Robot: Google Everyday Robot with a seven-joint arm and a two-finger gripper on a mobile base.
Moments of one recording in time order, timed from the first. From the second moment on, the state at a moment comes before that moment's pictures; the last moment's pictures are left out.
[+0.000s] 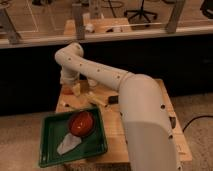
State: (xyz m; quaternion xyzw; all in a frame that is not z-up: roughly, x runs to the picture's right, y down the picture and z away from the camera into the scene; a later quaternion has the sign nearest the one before) arm -0.205 0.007 0.834 -0.23 -0.22 -0.38 0.87
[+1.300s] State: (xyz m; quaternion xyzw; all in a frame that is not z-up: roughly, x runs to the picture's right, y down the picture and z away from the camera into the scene) arm -0.242 0.049 0.888 -0.26 -0.18 -0.40 0.86
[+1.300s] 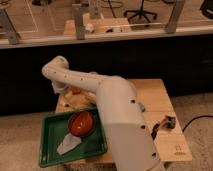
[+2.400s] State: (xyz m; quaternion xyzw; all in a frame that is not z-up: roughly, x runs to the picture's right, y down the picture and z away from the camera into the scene) arm -0.209 0.099 0.924 -0.30 -0.12 -0.29 0.90
